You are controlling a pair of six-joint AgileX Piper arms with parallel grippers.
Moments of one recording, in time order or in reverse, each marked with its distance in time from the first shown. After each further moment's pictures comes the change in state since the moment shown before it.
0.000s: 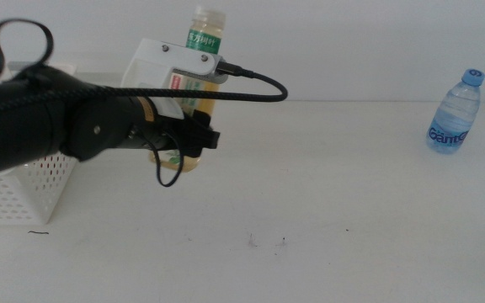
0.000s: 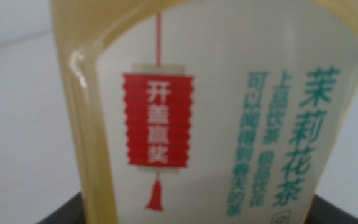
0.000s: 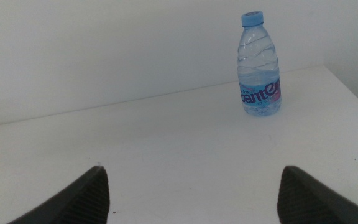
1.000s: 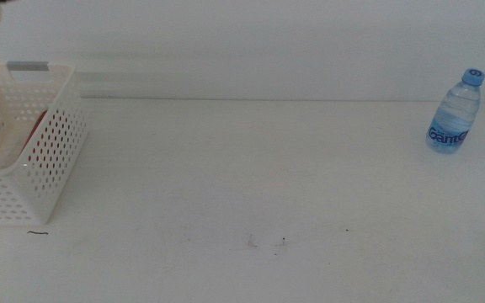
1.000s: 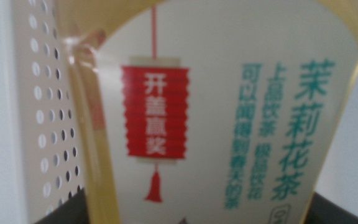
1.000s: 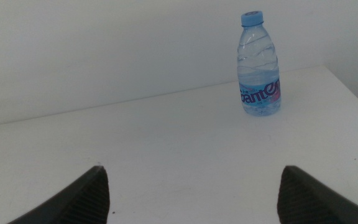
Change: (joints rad) left arm 0.831 0.266 -0.672 -0.348 0.940 0.683; right arm 0.000 0.000 0.000 0.000 0.000 0.000
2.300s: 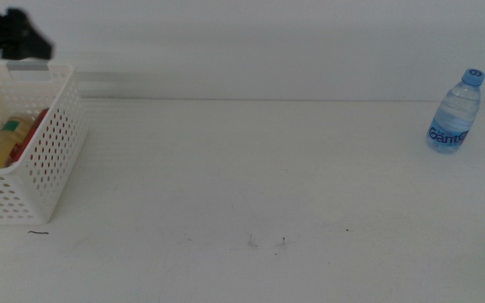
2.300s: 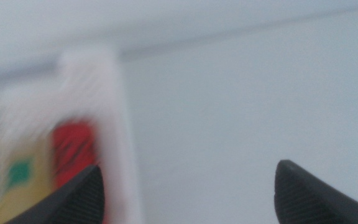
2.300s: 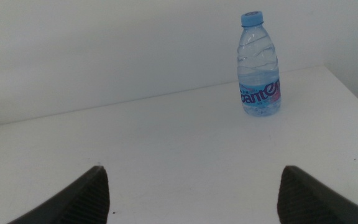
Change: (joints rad) left arm -0.136 -0.270 0.253 -0.323 -0.323 0.175; right arm 0.000 0.000 0.000 0.000 0.000 0.000
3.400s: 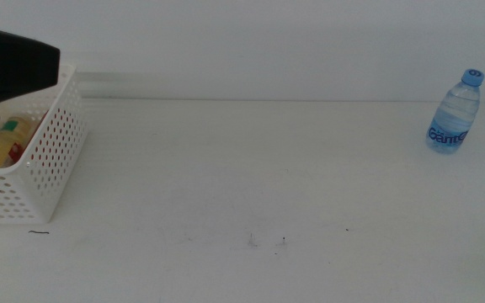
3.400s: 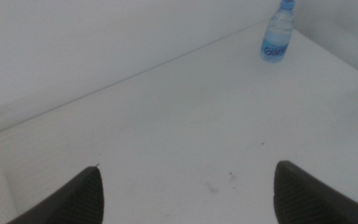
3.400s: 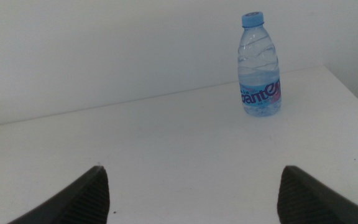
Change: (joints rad) left arm -0.460 -0.714 0.170 0.162 0.175 -0.340; right arm 0.000 0.000 0.000 0.000 0.000 0.000
